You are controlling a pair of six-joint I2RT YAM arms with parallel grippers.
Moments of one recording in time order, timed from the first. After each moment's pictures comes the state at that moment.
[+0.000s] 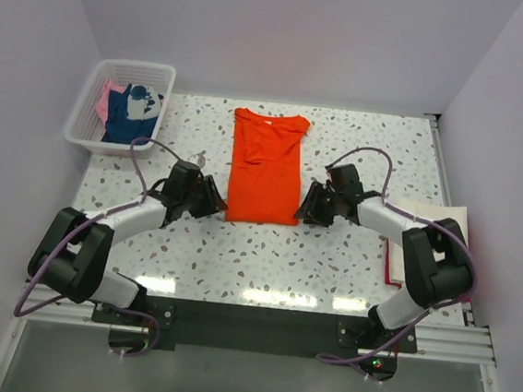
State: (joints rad) left arm -0.38 1.43 0.64 -0.02 0.16 -0.72; right arm 0.38 1.62 0.86 -0.22 -0.32 0.67
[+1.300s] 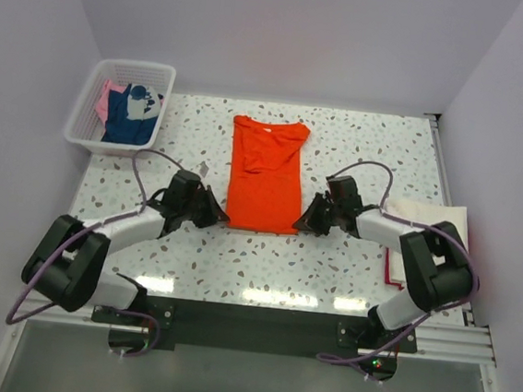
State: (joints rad) left arm -0.41 1.43 0.56 0.06 0.25 -0.80; right arm 0.40 1.63 0.75 -0.04 -0.33 0.81
